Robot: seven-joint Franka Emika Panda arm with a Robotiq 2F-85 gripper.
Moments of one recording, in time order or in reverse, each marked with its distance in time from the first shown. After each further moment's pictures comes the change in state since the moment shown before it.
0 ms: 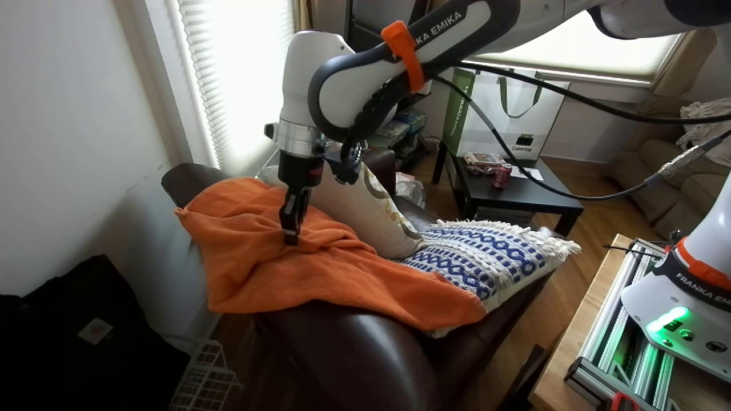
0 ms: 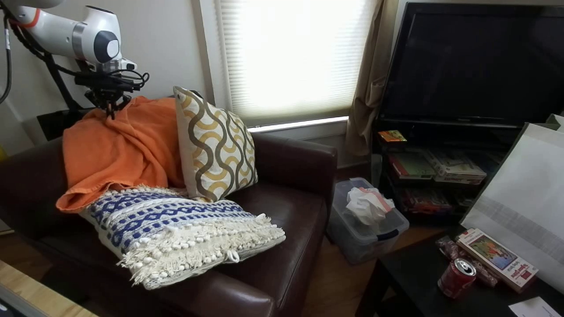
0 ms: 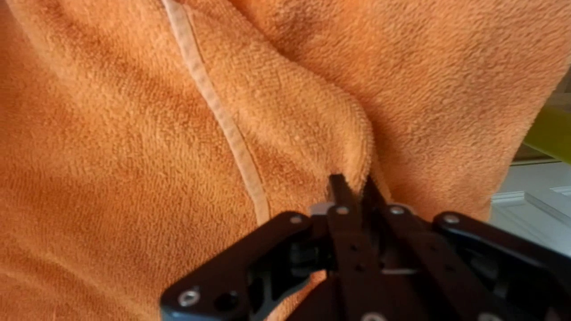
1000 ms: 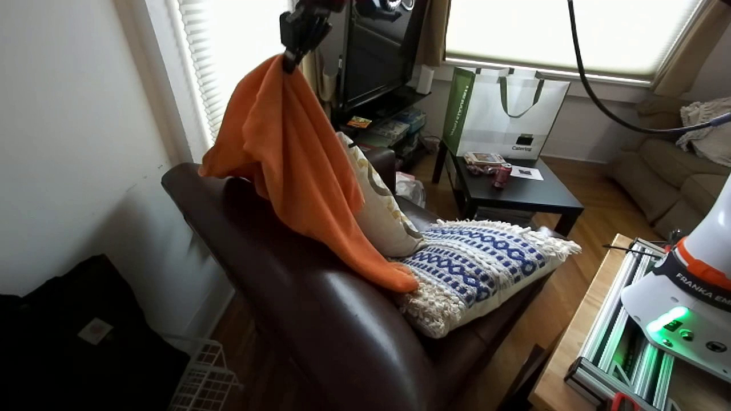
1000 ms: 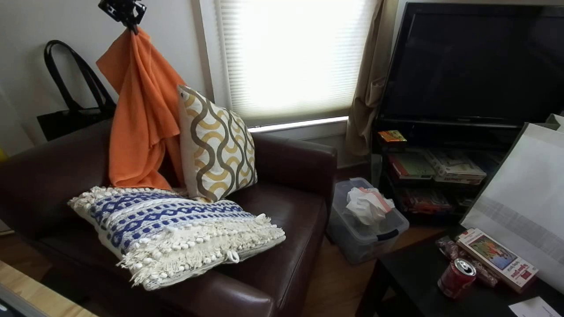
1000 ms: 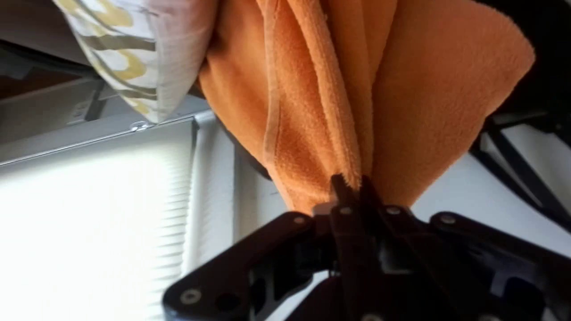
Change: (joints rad) arm -0.040 -0.432 -0.141 -0.075 -0.079 0.099 0.256
